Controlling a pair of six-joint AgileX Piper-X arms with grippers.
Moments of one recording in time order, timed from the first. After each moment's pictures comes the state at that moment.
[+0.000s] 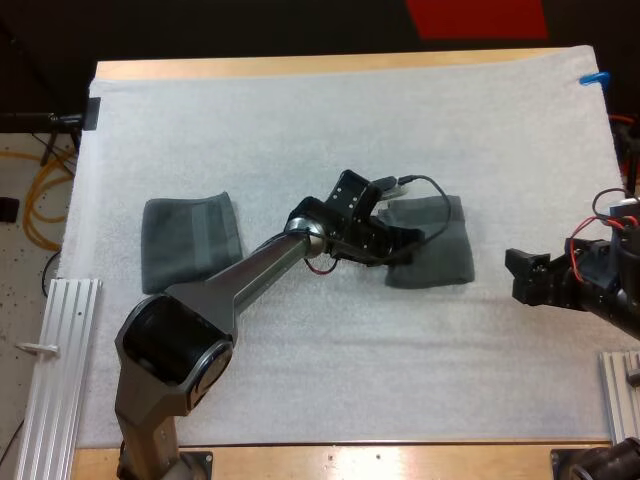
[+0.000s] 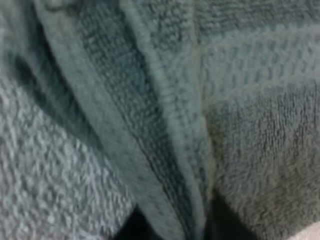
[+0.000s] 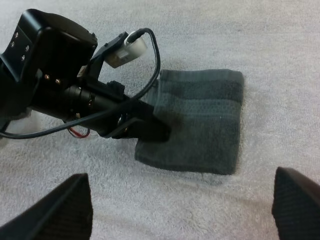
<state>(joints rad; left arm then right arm) -0.61 1.96 -1.25 0.47 0.52 -2.42 0.42 0.81 -1.13 1.15 -0.05 -1.59</state>
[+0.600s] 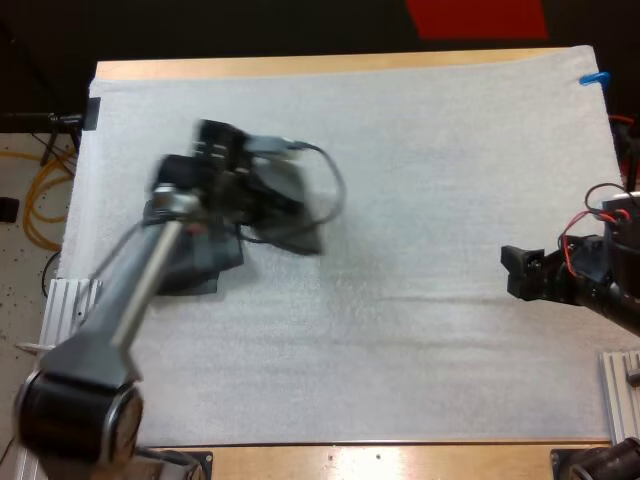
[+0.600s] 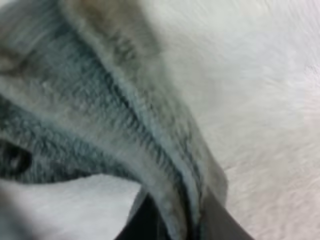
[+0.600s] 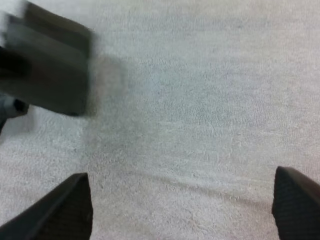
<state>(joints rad) -0.20 1.61 -1.25 0.91 0.34 -1.80 0.42 0.84 -1.13 1.14 -0.05 -1.59</state>
